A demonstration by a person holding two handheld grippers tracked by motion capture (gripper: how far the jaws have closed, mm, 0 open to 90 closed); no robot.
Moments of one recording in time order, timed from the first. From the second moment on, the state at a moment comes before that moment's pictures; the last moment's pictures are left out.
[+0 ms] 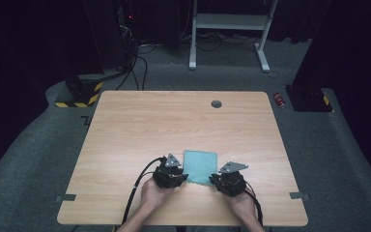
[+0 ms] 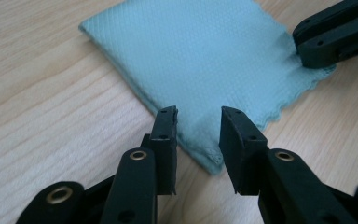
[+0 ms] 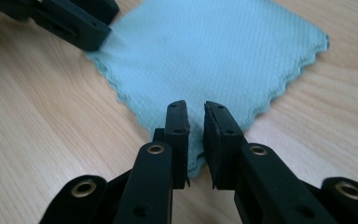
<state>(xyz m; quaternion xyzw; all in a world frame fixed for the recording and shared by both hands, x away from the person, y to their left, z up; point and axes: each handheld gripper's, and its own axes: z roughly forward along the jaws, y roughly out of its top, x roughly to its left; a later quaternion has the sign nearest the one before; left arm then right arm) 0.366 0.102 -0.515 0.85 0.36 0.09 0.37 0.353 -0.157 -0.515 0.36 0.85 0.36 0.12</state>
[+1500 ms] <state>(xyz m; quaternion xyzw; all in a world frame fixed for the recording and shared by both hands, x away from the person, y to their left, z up) 0.453 0.088 -0.514 0.83 0.40 0.11 0.36 0.451 -0.154 -0.514 0.43 0.83 0.35 0.12</state>
